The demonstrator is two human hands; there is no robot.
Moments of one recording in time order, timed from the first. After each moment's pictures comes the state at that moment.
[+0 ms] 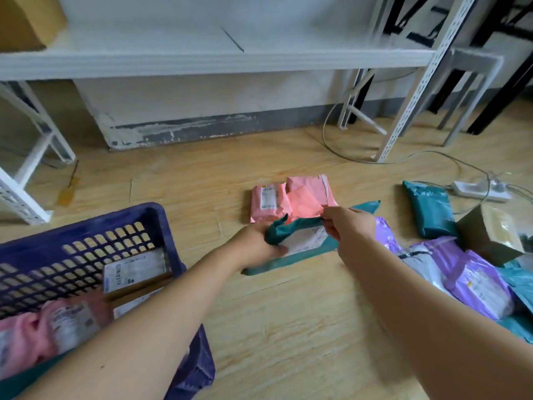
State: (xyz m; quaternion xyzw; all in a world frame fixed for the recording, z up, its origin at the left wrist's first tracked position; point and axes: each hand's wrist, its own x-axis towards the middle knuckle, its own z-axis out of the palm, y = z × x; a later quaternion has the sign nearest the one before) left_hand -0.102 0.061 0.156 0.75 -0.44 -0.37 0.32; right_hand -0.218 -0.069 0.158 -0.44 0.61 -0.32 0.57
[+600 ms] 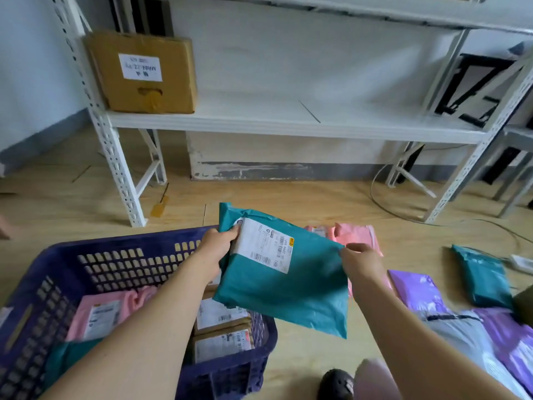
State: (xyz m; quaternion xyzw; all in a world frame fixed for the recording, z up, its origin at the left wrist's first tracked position) left_hand -0.021 0.230 0.220 0.70 -0.02 -0.31 0.64; right_hand -0.193 0.059 0.215 -0.68 0.52 -0.24 0.46
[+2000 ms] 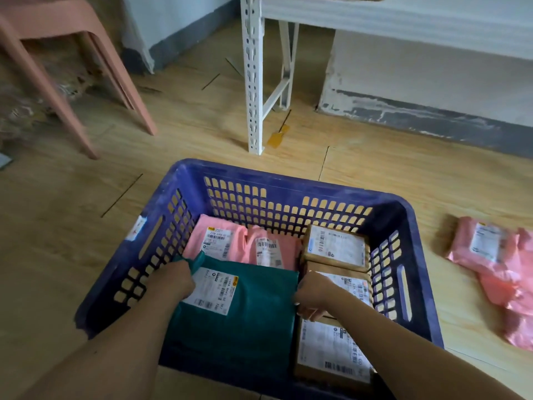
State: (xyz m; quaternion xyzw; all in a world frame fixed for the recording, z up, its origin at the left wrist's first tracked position) left_hand 0.094 0.491 0.028 0.95 0.09 -0.30 -0.01; right_hand 0.028 0.242 0.044 -0.82 0.24 0.40 0.34
